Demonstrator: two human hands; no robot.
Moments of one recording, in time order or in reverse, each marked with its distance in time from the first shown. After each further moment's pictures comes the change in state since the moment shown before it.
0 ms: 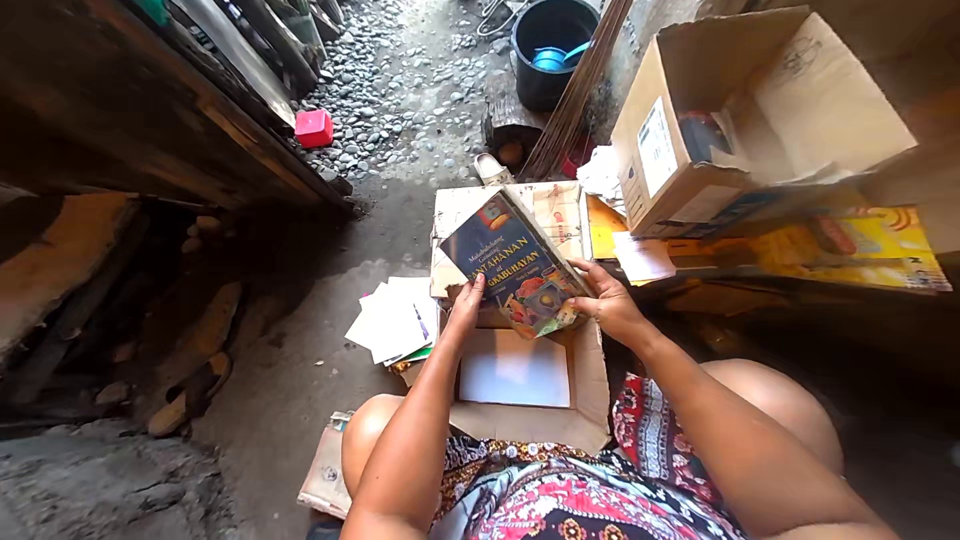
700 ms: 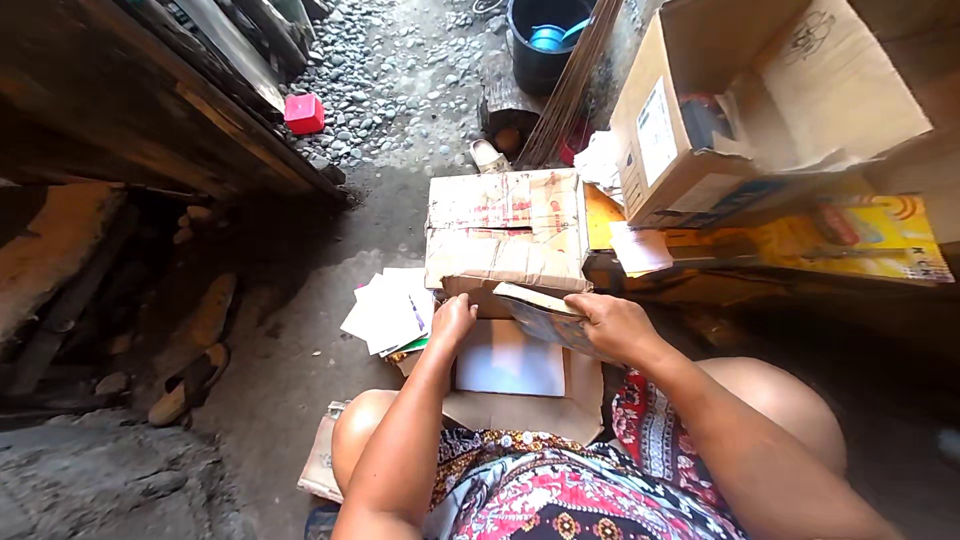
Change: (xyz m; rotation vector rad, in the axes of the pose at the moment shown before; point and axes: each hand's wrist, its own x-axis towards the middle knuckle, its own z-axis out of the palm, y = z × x) left_hand 0.001 -0.006 -0.010 1.165 -0.093 -0.201; right_hand -0.033 -0.020 -0.007 -1.134 -0.266 0.064
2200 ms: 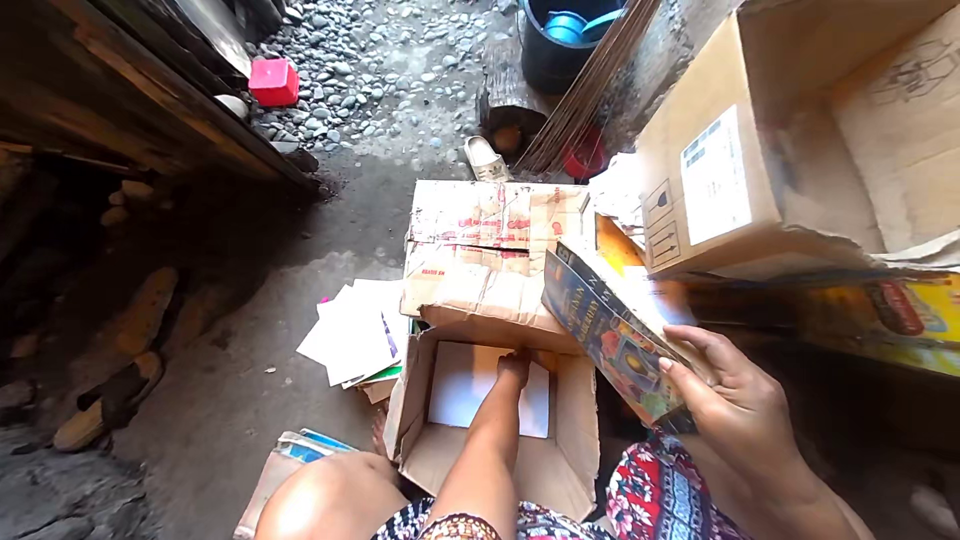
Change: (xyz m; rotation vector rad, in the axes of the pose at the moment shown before) left_hand 0.142 0.070 0.240 0.132 -0.385 0.199; right_hand -0.010 0.041 -0.042 0.428 0.631 0.017
